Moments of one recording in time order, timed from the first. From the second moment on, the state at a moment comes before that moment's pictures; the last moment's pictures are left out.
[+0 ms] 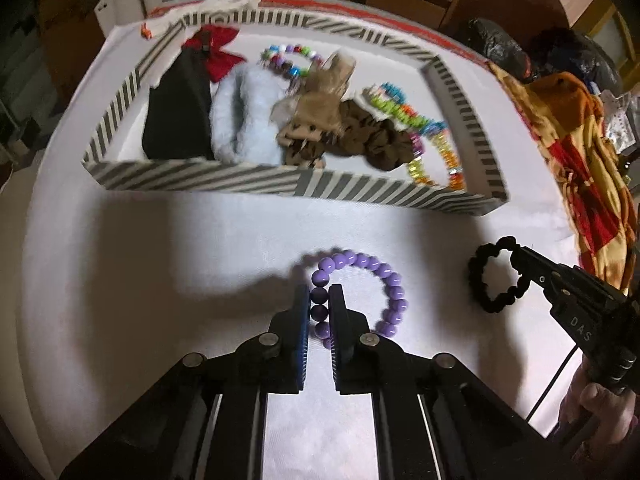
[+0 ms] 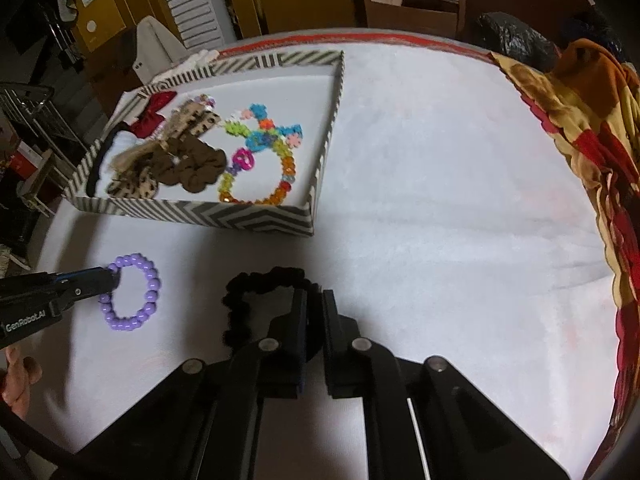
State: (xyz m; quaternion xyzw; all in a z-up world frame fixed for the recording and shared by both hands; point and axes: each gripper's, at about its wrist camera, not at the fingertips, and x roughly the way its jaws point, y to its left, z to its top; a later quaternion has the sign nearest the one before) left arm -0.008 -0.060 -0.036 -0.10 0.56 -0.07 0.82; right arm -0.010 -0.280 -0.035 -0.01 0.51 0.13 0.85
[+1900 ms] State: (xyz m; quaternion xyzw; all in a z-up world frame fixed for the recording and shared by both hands) left arm 0.214 -0.090 0.002 -0.04 0.52 -0.08 0.85; right arm 0.162 -0.246 0.010 0.05 0.49 0.14 0.86
